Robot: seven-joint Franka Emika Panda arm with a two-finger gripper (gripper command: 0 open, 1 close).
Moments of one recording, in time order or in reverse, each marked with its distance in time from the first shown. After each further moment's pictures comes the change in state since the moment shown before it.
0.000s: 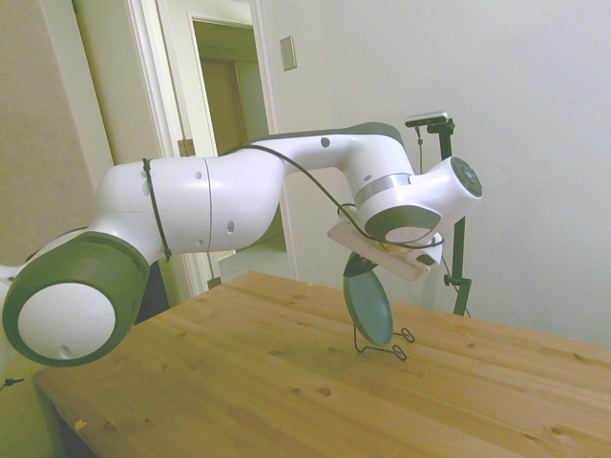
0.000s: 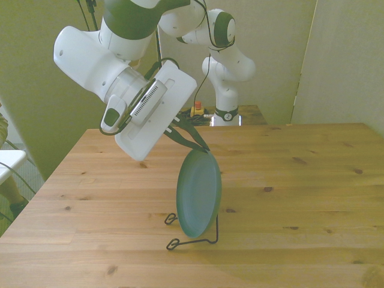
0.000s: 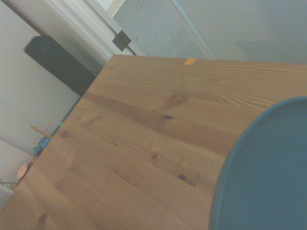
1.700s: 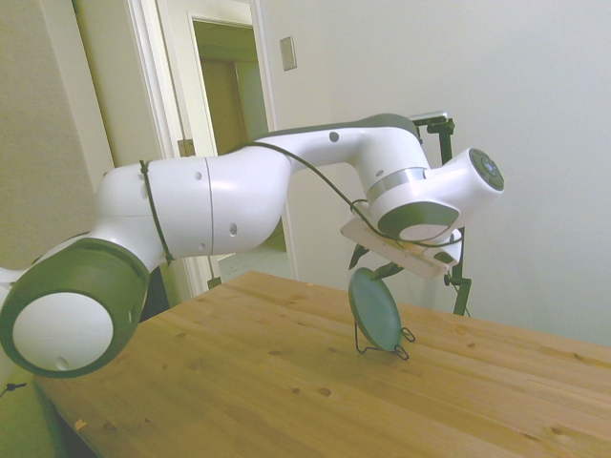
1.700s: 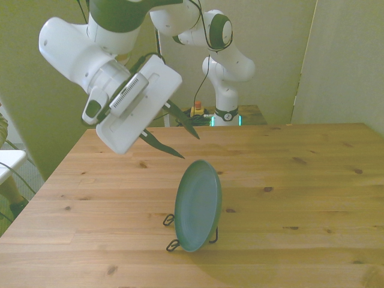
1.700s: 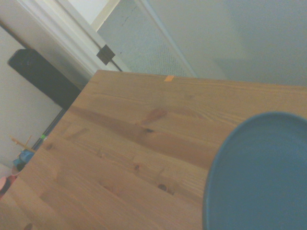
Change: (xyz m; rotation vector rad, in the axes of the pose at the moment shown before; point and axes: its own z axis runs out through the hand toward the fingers) arm -0.009 -0.013 -0.053 -0.022 0.094 -0.024
